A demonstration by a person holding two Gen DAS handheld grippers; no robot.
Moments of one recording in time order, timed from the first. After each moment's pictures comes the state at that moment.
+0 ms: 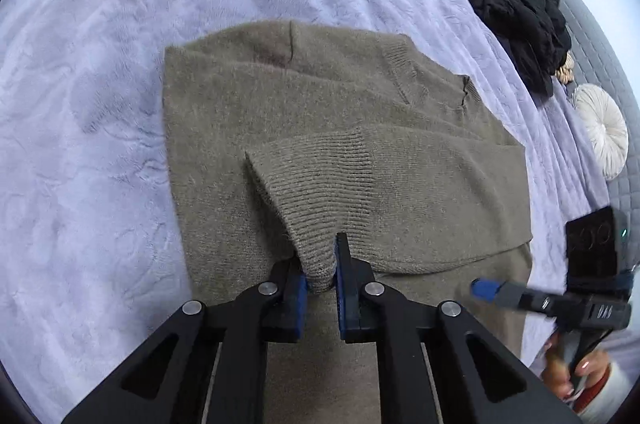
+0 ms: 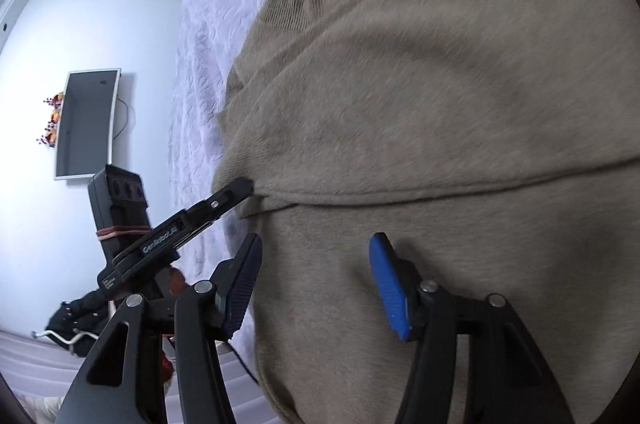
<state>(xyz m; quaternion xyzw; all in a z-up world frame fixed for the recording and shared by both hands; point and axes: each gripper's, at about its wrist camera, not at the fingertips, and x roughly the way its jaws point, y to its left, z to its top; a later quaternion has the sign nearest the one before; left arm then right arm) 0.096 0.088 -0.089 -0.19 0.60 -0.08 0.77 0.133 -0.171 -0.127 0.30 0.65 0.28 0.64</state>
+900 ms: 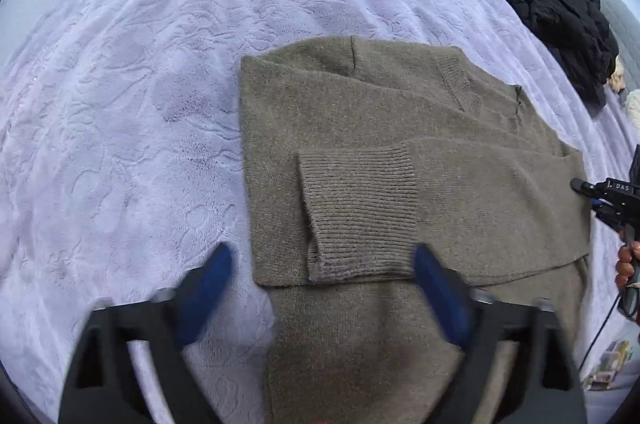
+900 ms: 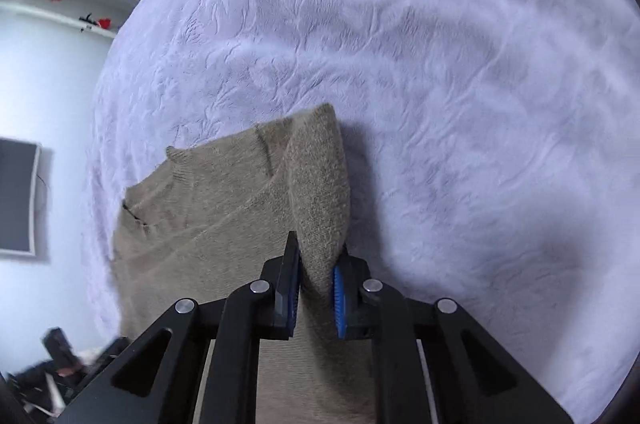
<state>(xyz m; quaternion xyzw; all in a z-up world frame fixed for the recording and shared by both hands) 0.075 0.085 -0.088 -0.12 0.58 0.05 0.80 0.247 -0.329 -0.132 0.23 0.61 0.09 0.75</state>
